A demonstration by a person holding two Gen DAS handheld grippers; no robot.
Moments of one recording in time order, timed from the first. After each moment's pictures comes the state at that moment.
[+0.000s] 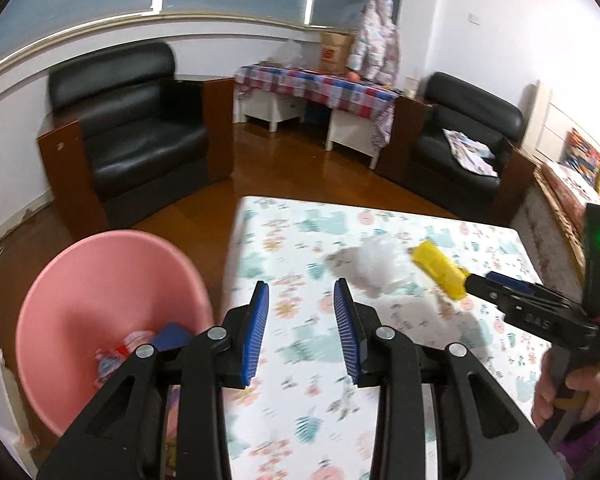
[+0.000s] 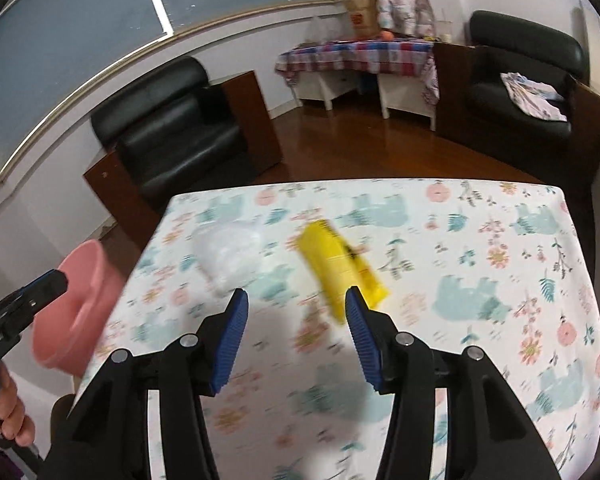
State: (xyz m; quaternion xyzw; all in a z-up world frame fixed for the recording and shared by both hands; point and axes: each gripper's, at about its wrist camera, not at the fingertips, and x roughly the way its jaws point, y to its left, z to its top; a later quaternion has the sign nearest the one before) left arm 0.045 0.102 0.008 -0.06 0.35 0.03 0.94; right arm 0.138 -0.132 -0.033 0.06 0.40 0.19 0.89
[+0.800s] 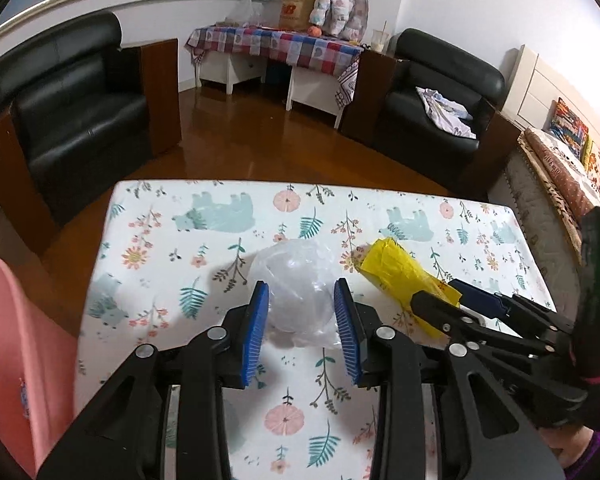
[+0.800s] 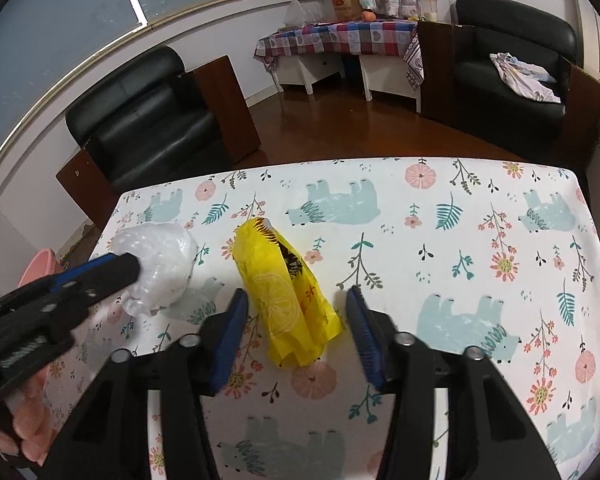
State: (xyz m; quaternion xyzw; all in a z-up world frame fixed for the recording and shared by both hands) left arm 0.153 0.041 -0.051 -0.07 0.41 -0.03 0.91; right arm 0.186 -0.128 -0.079 0.06 0.43 0.17 0.88
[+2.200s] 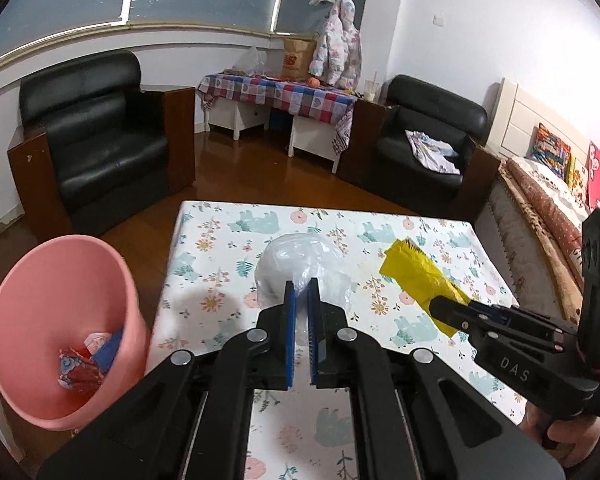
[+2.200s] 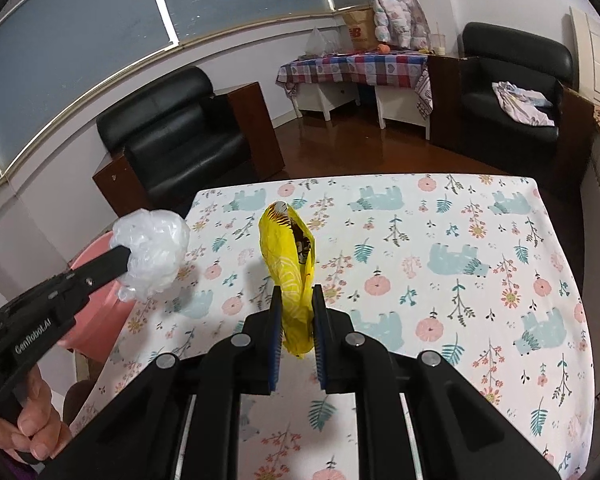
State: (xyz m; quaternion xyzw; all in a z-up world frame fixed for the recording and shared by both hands) left arm 0.024 0.062 0.014 -0.07 0.32 -0.02 0.94; right arm 0.062 -0.116 -0.007 0.06 0.38 0.19 0.90
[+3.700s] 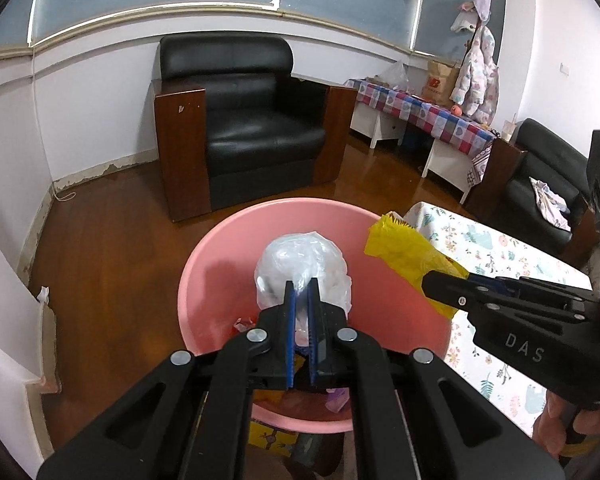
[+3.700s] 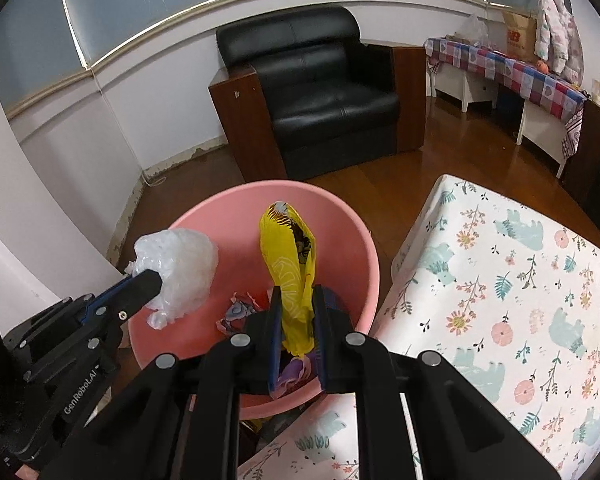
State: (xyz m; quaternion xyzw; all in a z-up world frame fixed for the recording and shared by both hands) left arm -0.047 0.260 -0.005 -0.12 0.32 0.19 0.92; right arm 0.071 0.163 -0.012 -0.05 0.42 0.37 0.83
